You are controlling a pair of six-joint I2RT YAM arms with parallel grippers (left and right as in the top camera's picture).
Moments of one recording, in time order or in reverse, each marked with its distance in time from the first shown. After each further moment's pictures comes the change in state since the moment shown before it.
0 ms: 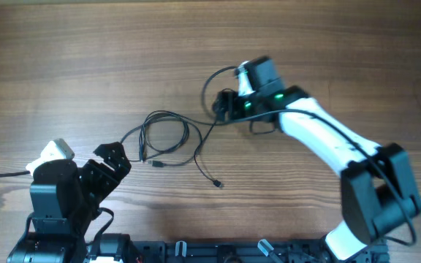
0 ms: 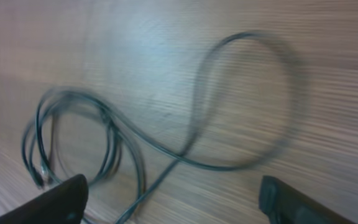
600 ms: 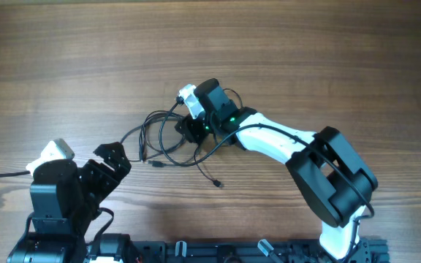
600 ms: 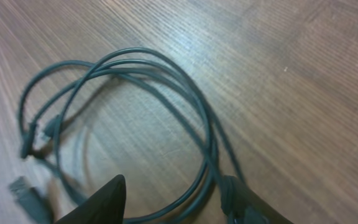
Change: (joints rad) left arm 0.000 0.000 0.000 0.000 0.000 0.000; right arm 0.222 0.209 0.000 0.377 -0.016 -0.352
